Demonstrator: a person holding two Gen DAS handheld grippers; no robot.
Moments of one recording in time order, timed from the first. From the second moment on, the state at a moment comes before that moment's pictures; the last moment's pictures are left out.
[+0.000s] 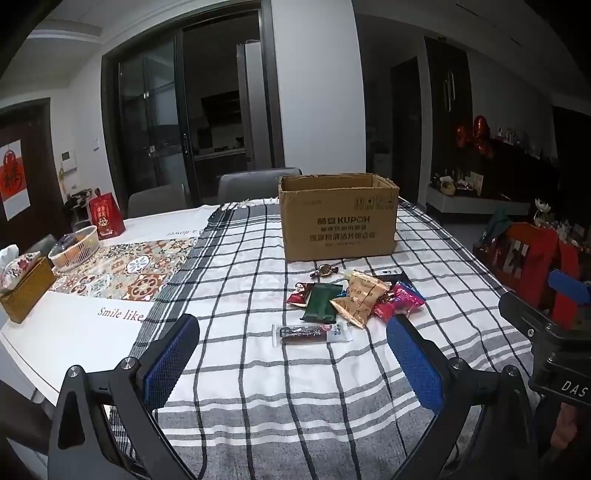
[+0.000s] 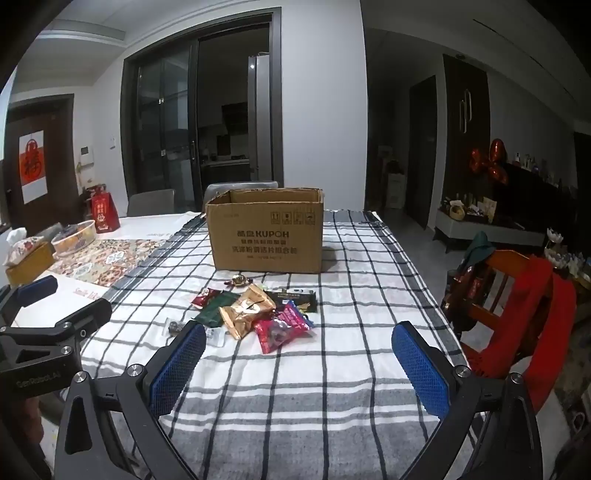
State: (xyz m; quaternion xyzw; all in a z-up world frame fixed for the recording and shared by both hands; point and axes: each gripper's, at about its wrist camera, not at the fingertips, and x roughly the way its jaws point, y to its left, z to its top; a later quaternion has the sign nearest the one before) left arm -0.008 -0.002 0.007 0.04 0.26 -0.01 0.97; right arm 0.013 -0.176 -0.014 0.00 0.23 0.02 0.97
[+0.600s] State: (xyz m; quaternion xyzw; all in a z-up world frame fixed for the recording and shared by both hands) left arm -0.011 -0.003 0.008 0.04 0.26 -0.01 0.97; right arm 0.014 -0.175 -0.014 -0.01 0.23 0.02 0.97
